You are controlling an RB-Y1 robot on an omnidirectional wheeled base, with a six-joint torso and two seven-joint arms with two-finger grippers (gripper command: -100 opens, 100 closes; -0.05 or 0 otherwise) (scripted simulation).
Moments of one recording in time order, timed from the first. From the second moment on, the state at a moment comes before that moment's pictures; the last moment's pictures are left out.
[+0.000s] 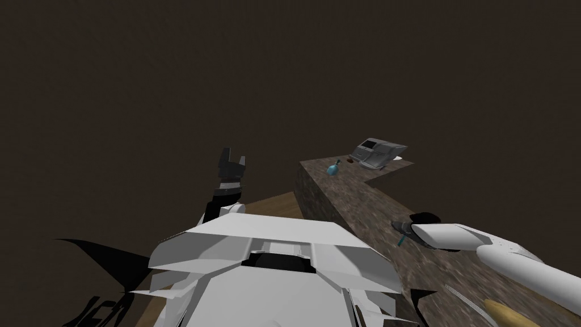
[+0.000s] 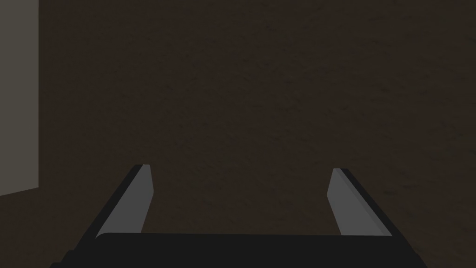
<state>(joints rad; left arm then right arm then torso) 0.53 0.00 -0.04 -2.35 0.04 -0.40 0.00 0.25 -1.50 0.52 -1.19 -1.08 0.55 0.74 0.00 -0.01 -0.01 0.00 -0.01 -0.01</state>
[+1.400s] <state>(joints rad) 0.53 0.00 -0.04 -2.35 0.04 -0.40 0.00 0.54 -1.67 0.62 -1.31 -0.99 0.17 0.52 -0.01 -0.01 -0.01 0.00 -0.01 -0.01</state>
